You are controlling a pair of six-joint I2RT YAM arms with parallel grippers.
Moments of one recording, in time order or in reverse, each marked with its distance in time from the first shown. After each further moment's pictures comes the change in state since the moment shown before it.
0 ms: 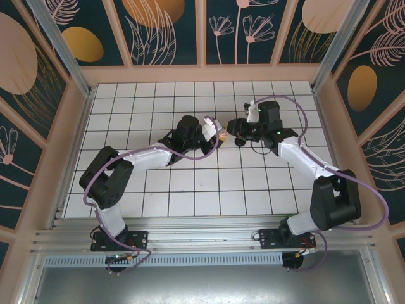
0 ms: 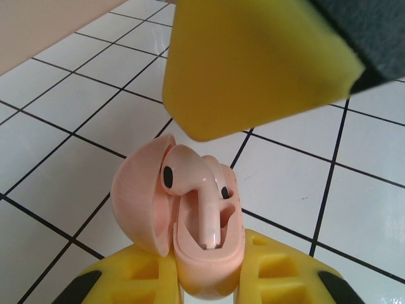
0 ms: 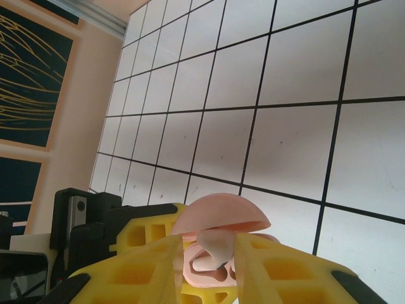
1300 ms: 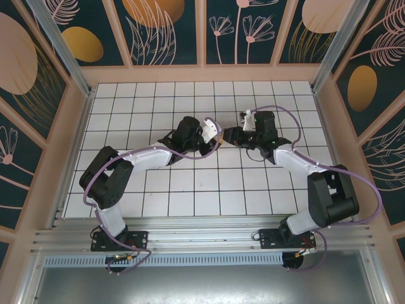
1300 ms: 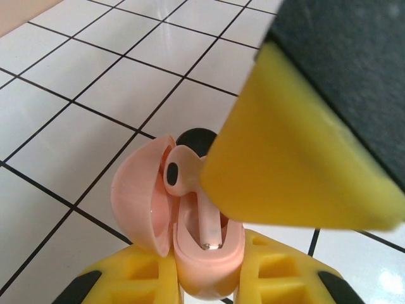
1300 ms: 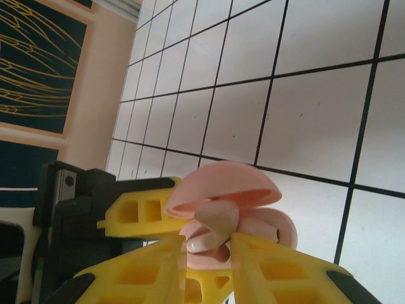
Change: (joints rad) left arm 0.000 0.000 0.003 -0.082 -0.030 0.015; right arm 0.026 0.025 -0.158 0.230 -0.068 0.084
